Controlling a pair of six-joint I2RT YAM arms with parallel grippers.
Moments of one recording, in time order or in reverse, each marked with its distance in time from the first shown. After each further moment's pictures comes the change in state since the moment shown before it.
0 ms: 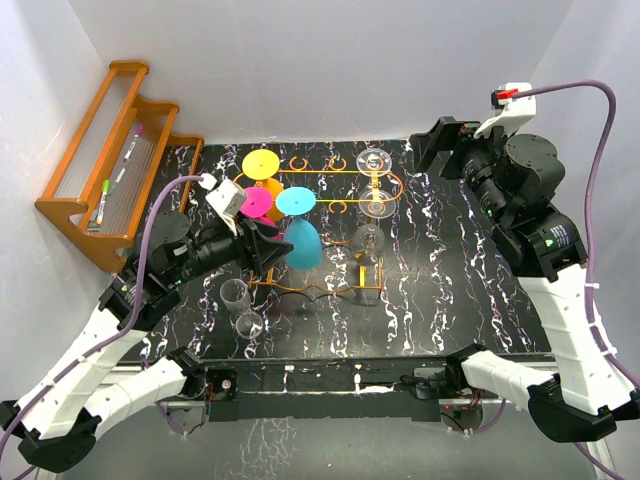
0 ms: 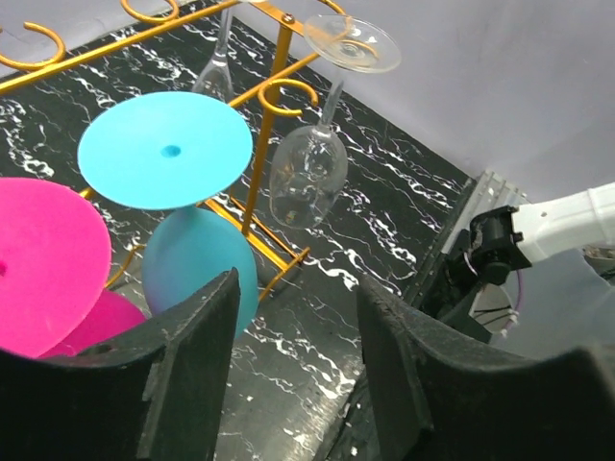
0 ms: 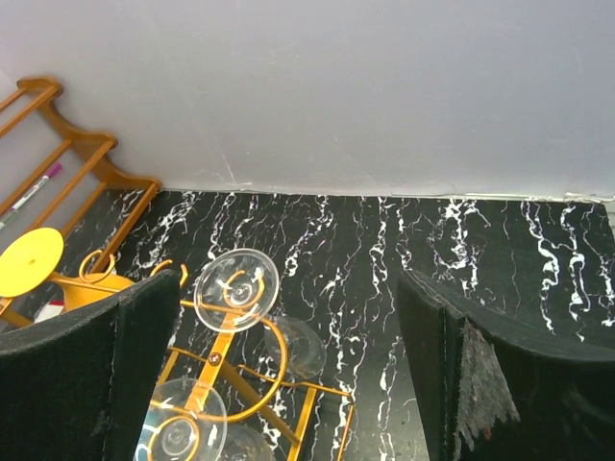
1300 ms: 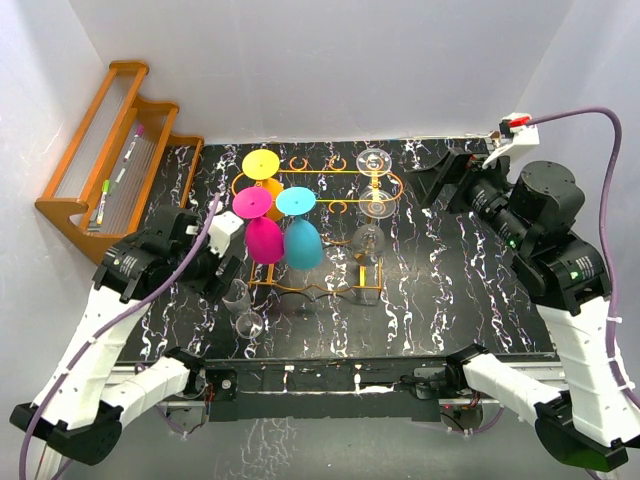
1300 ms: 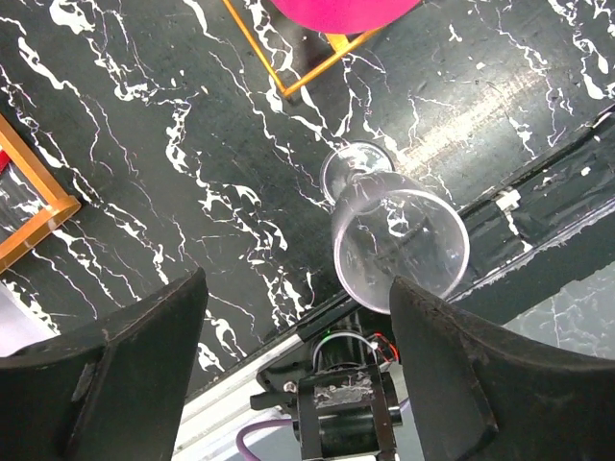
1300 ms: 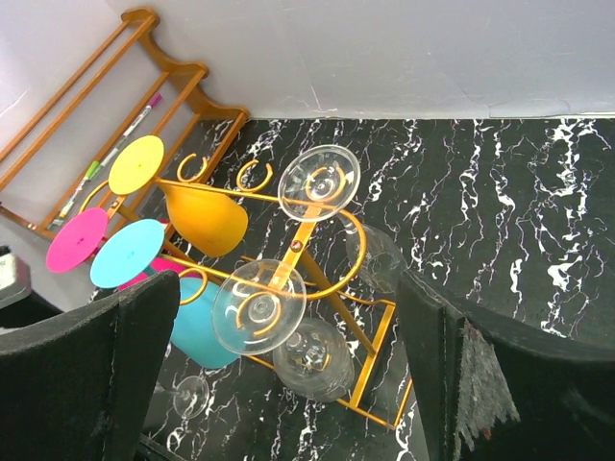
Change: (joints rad) left arm 0.254 0.122 0.187 -0.922 -0.214 0.457; right arm 0.000 -0.119 -0.038 -0.182 -0.195 0.169
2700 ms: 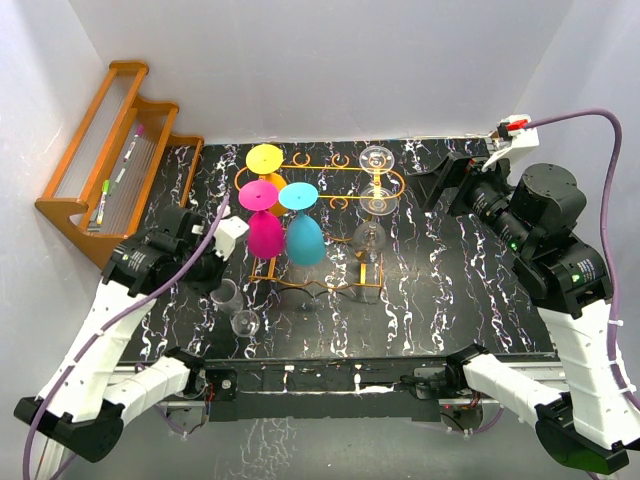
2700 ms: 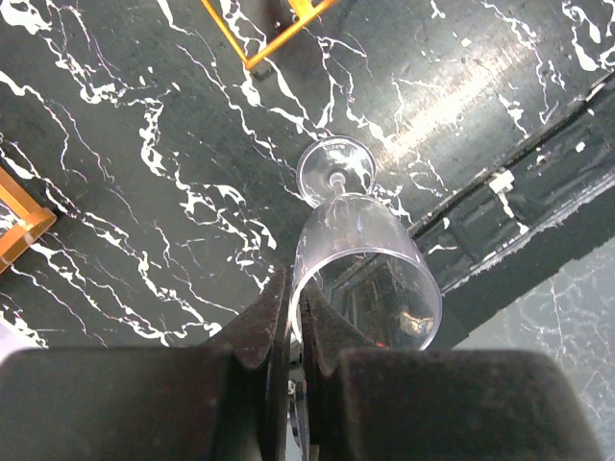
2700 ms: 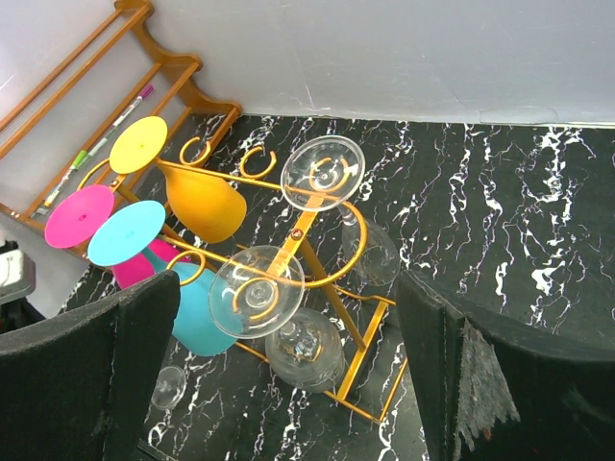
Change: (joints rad) left arm 0.013 0.041 -0.049 0.031 0.049 0.042; right arm 0.000 -0.017 -0.008 -0.007 -0.009 -0.047
